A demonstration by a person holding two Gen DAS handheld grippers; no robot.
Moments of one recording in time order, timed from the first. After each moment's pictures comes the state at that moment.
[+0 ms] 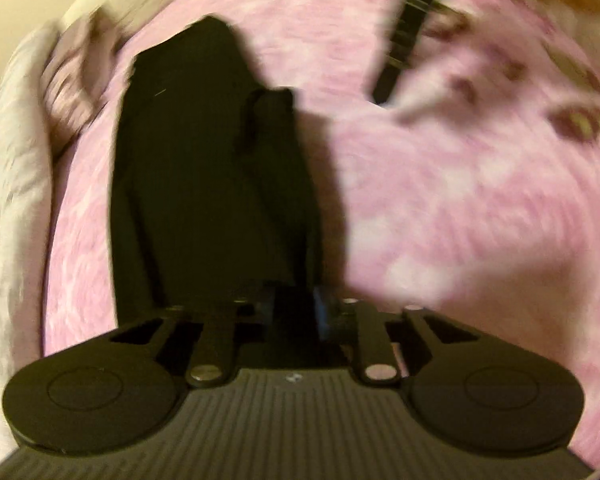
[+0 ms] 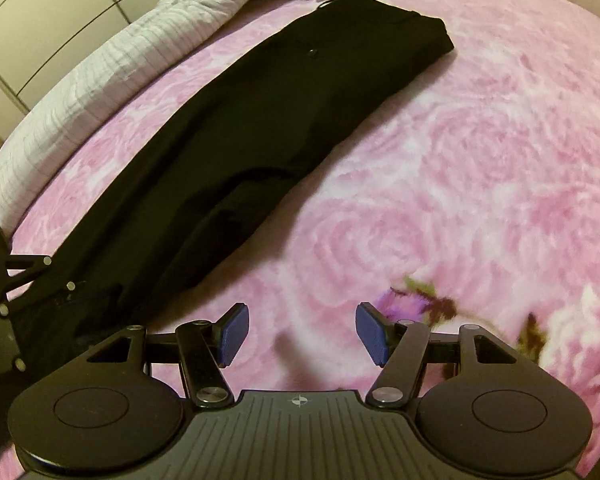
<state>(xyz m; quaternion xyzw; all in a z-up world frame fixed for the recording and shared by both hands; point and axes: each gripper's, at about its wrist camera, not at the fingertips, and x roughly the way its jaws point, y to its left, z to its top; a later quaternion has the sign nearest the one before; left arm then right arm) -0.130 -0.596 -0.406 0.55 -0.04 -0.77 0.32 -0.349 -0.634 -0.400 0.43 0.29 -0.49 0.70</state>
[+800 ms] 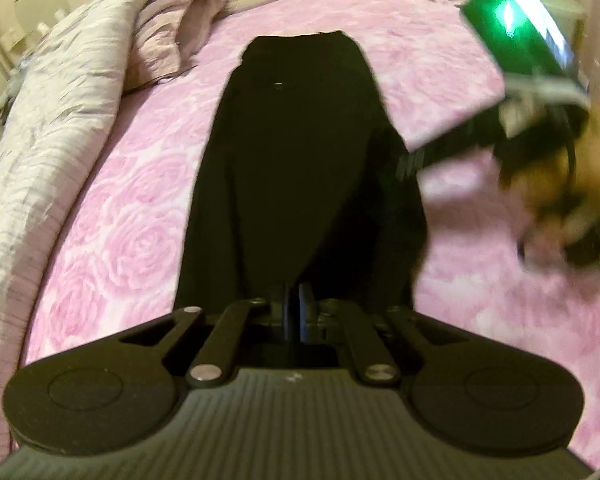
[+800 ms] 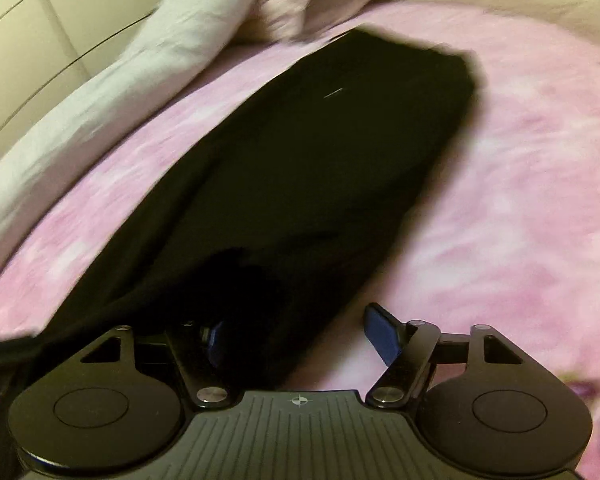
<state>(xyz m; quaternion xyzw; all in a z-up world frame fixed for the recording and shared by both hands) -0.082 -0.636 -0.374 0.48 0.04 -0.80 0.37 -0.279 -0.684 -0.420 0.38 0.21 -0.63 0.64</state>
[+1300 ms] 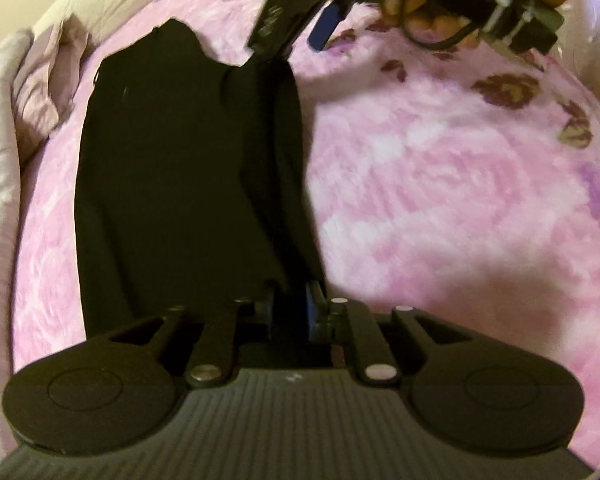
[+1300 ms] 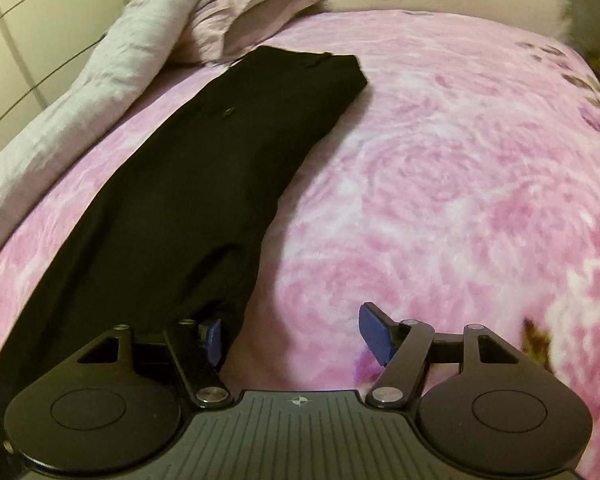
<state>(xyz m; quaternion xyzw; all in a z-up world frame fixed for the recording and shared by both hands) -0.102 -0.553 -0.425 0.55 -0.05 -0.80 0.24 -0.343 -0.640 -0.413 0.39 0.22 -0.62 0.64</state>
